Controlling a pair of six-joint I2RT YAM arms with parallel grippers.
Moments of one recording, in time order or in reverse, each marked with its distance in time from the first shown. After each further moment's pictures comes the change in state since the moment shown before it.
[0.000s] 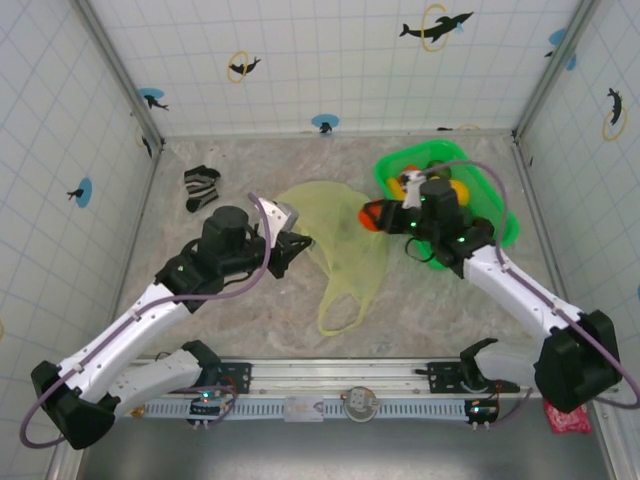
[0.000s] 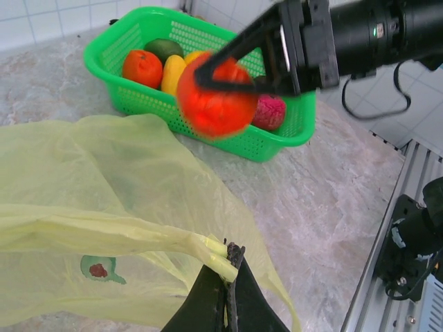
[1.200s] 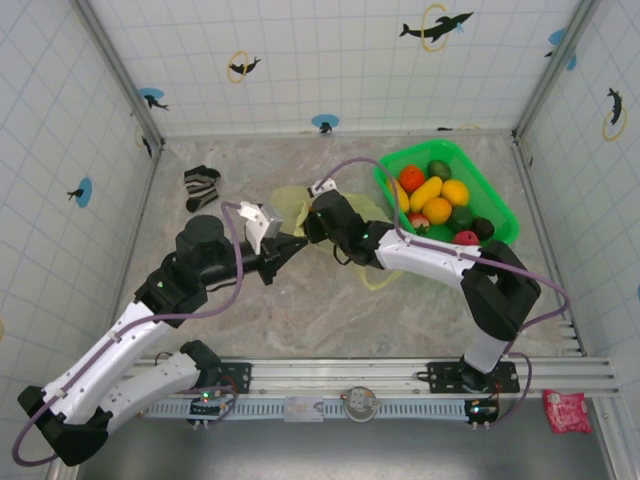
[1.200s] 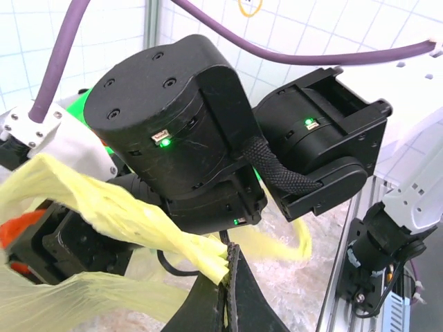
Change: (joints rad) left arm 0.000 -0.132 -0.007 0.064 0.099 -0.003; right arm 0.375 0.486 0.341 0.038 0.636 -0.214
